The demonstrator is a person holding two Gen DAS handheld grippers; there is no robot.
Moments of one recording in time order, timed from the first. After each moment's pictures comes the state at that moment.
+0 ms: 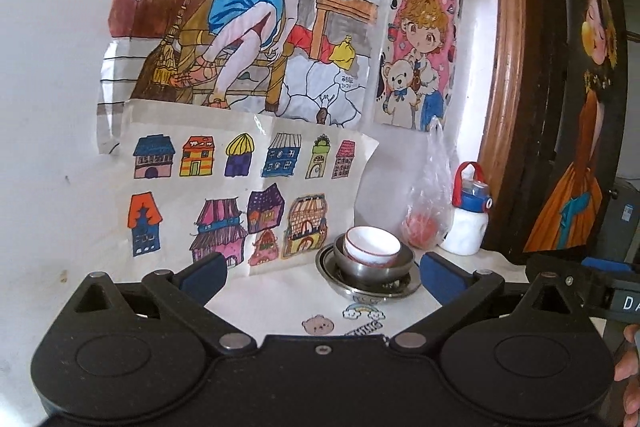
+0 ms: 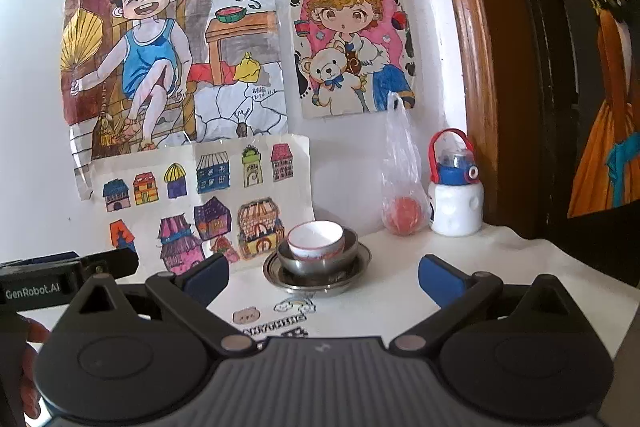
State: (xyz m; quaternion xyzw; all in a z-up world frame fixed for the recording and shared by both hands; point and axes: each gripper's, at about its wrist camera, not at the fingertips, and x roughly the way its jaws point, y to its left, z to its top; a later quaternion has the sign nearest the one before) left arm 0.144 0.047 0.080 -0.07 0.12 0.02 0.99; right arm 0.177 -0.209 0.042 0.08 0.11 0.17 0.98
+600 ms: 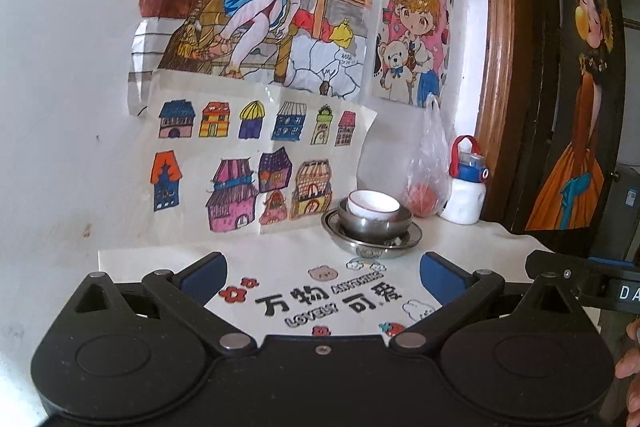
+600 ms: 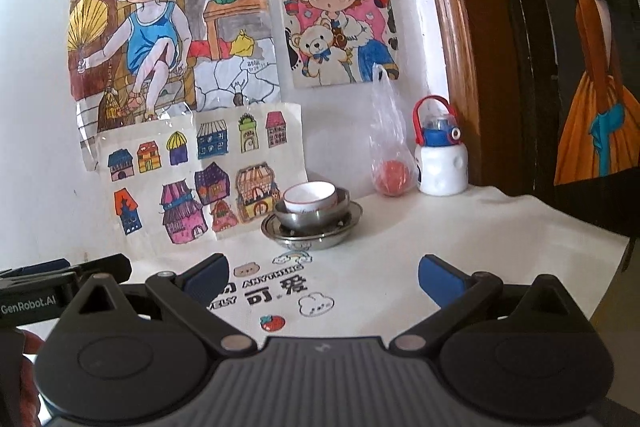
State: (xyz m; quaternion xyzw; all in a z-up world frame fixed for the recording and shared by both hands) left arm 0.091 0.032 0.041 -0.06 0.13 0.04 0.99; right arm 0.137 -0.215 -0.001 0.09 0.13 0.16 0.97
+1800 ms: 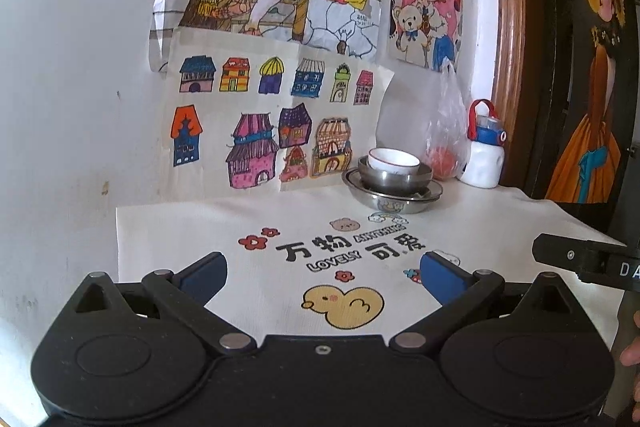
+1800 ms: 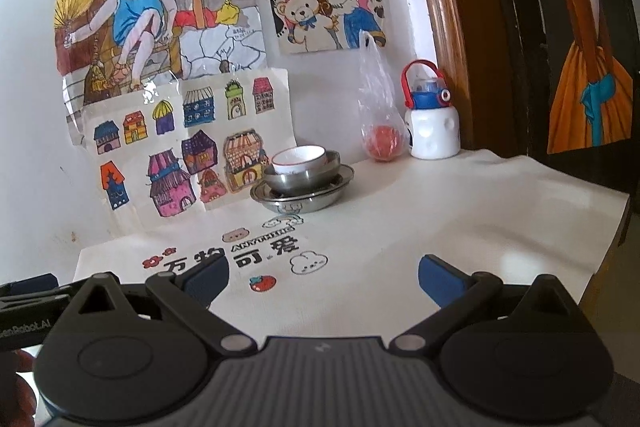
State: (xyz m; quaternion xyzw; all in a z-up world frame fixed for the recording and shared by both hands) left arm 0.083 0.034 0.001 -0.05 0.16 0.06 0.98; right arm 0.136 -0.210 -0.033 0.10 0.16 0.15 0.97
